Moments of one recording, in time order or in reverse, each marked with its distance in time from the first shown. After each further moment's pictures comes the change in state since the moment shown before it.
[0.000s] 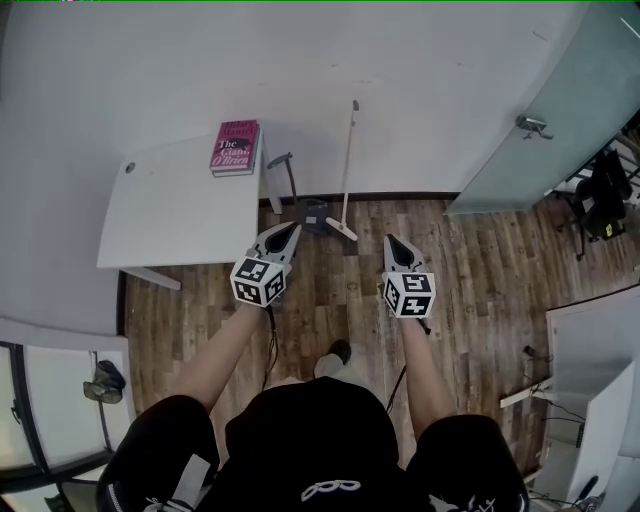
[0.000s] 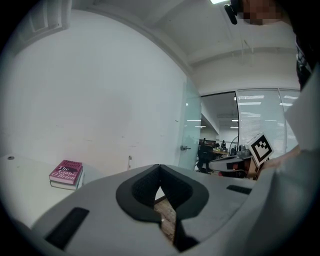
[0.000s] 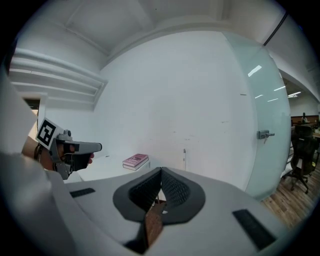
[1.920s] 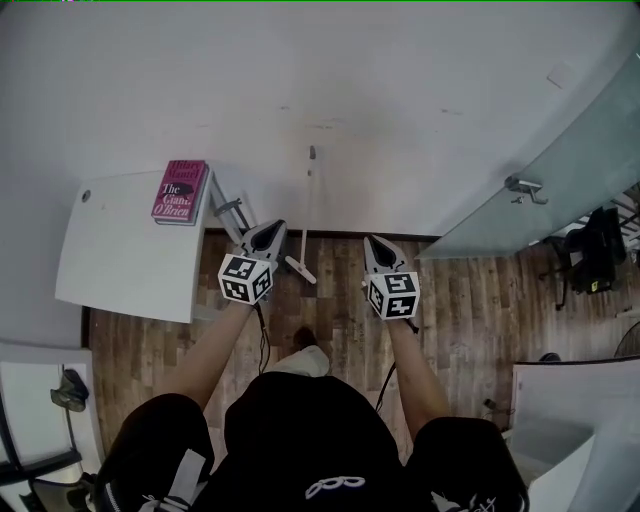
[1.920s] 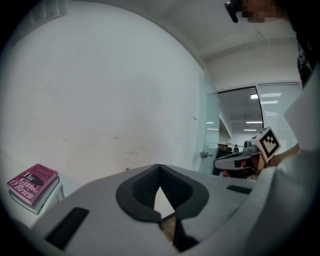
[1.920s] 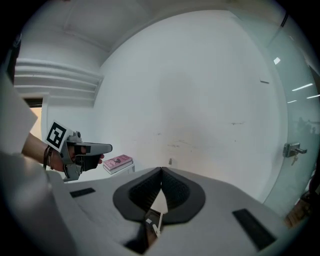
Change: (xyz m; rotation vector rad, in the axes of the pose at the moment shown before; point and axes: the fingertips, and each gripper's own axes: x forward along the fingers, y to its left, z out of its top) left arm 0.302 0.059 0.045 -0.042 -0.037 0.108; right arm 0.204 -0.215 0.087 -0.093 0.034 0.139
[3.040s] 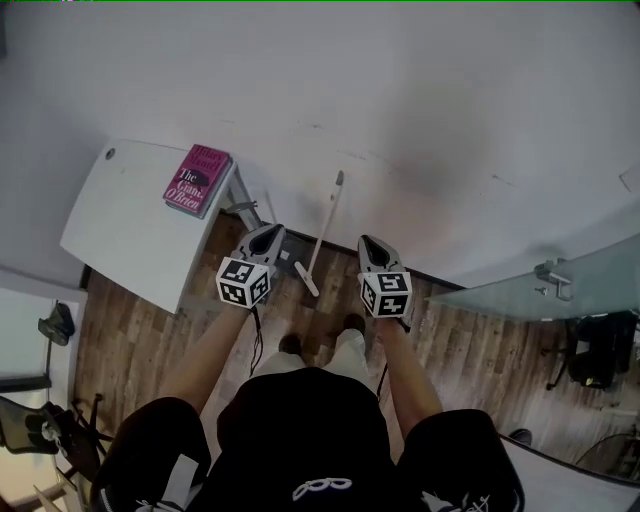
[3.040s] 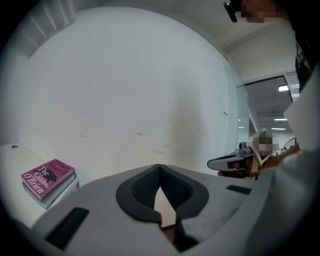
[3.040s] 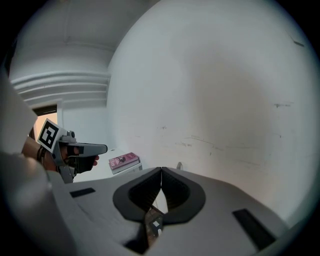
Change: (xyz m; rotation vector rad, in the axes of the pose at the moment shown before) left arm 0.075 0.074 -0.004 -0.068 0.028 0.284; right arm 0.166 -0.047 0.022 -0.031 0.063 0.273
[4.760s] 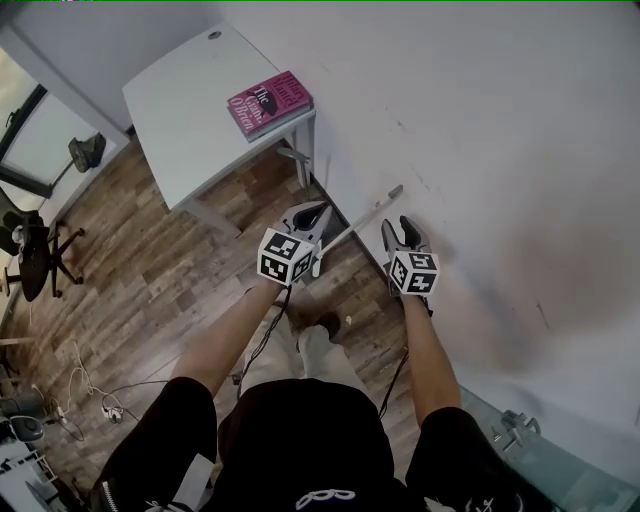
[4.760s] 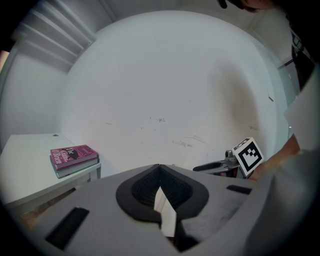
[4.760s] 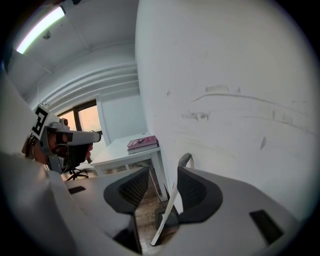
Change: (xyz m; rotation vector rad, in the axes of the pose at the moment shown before) left arm 0.089 0.006 -0.050 -0.124 -0.028 0.463; right arm 0.175 -0.071 -0.045 -0.176 0.148 0.518
